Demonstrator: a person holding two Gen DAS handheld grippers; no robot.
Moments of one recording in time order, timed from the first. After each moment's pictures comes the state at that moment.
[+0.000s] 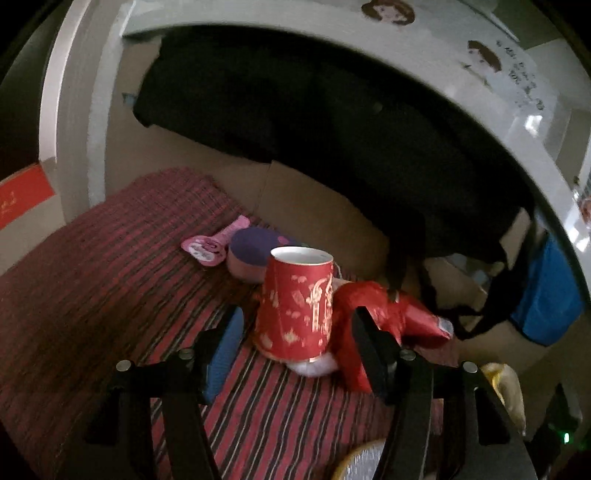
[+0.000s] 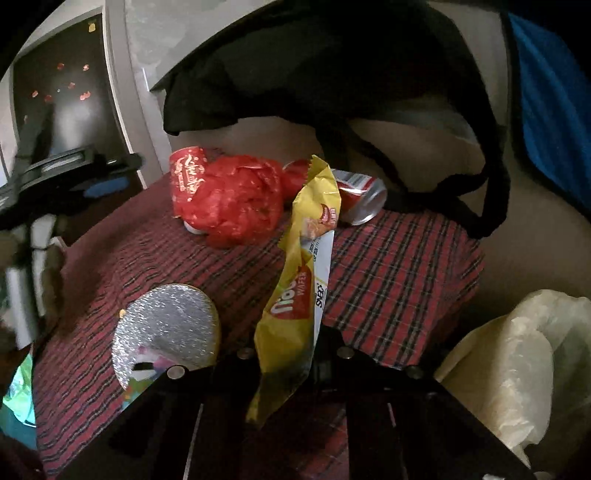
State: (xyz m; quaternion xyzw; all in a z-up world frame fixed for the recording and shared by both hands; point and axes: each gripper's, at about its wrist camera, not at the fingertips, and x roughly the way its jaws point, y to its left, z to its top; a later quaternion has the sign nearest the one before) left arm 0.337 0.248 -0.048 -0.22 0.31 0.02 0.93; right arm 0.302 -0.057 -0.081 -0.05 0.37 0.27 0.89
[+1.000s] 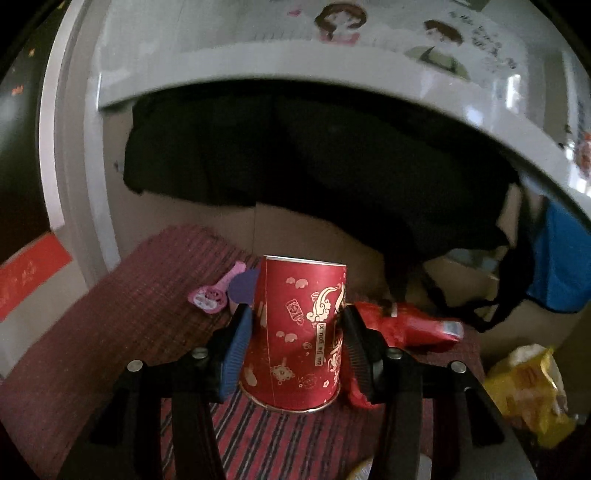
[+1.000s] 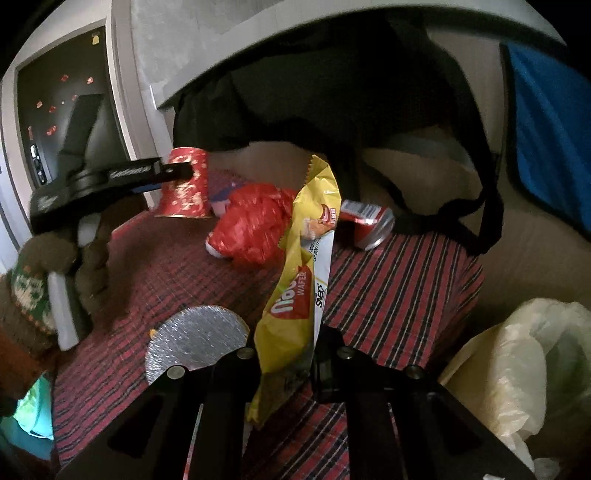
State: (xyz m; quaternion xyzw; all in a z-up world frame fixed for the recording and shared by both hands) left arm 0.313 0.204 -0.002 -0.10 0.25 0.05 0.96; right arm 0.280 -0.051 -0.046 -0.04 0.33 0.27 0.90
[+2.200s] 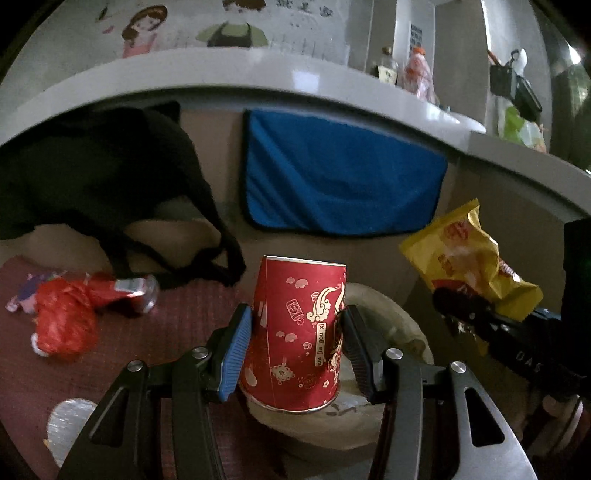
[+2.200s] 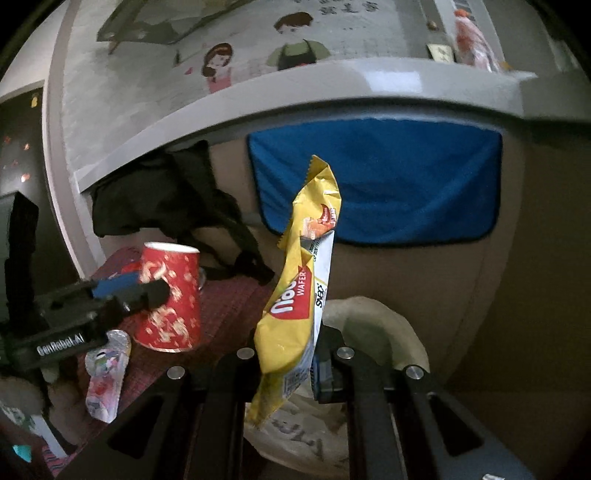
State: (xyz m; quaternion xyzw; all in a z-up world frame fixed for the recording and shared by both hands) left arm 0.267 -0.096 0.005 -0.02 0.27 -0.21 0.94; right arm 0.222 -0.283 0.015 0.03 0.25 0.10 0.96
